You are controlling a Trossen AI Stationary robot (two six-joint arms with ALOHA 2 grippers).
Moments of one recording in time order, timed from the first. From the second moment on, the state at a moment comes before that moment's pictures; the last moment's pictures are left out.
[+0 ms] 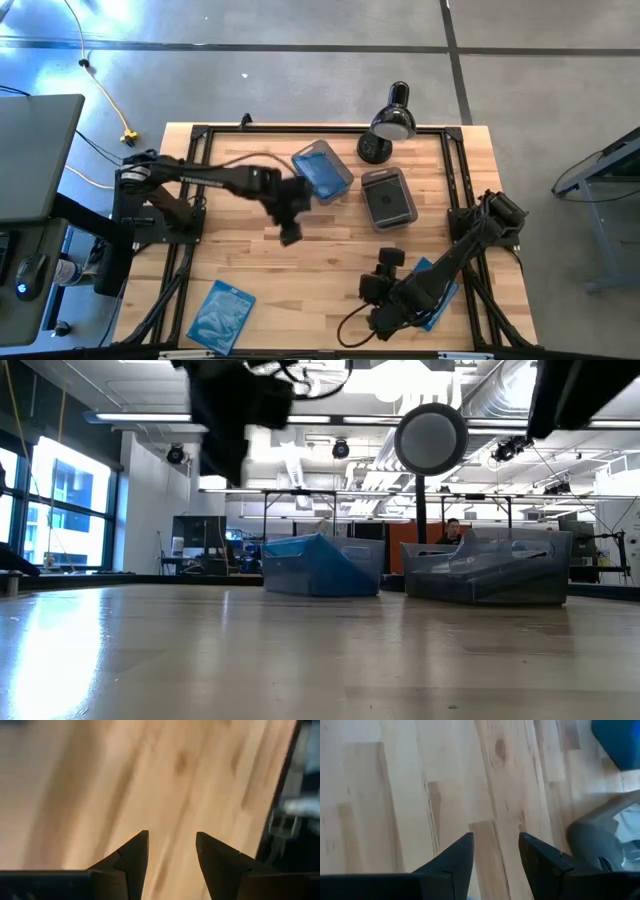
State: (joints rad) left arm 0.03 1.57 1.23 -0.75 0.33 -0.44; right arm 0.70 1.89 1.59 -1.17 0.47 0.83
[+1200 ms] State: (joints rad) left arm -0.94 1.58 0.90 -0.65 0.08 -1.02; right arm 0.33 1.89 1.26 -0.12 0.51 0.01
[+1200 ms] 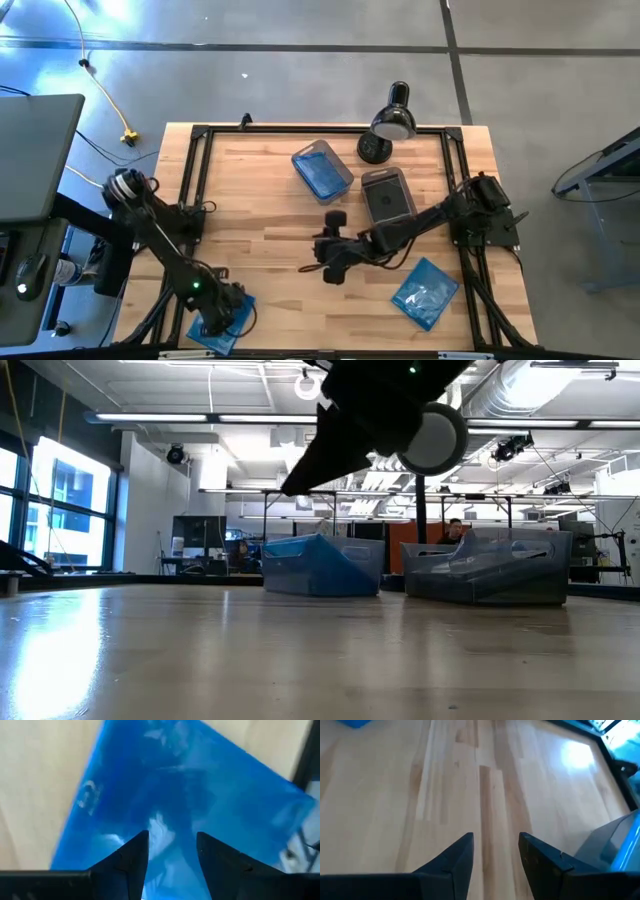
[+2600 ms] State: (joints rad) left arm -0.29 1.44 1.18 -1.28 -0.32 -0.61; right arm 0.30 1.93 1.26 -0.09 0.28 0.26
